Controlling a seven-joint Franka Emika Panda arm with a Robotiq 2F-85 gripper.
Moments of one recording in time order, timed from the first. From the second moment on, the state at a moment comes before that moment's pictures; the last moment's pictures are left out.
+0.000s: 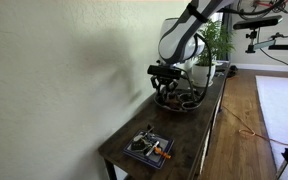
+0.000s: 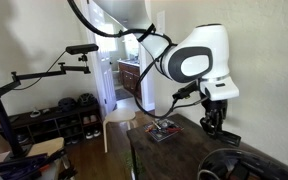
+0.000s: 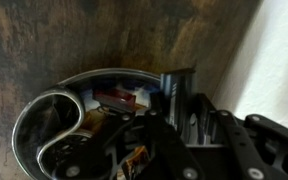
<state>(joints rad) 0.04 0.53 -0.23 -1.90 0.16 2.63 1.06</state>
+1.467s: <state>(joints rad) 0.00 0.66 -0.27 -1.87 0.16 2.73 1.06</state>
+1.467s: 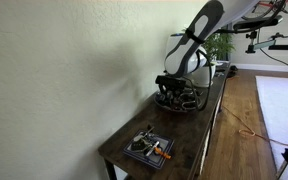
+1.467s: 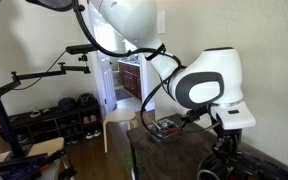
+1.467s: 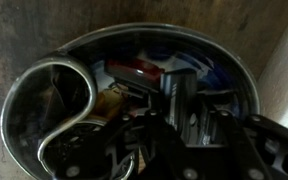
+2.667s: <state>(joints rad) 0.00 0.59 -0.22 -1.88 0.16 2.71 1.02</state>
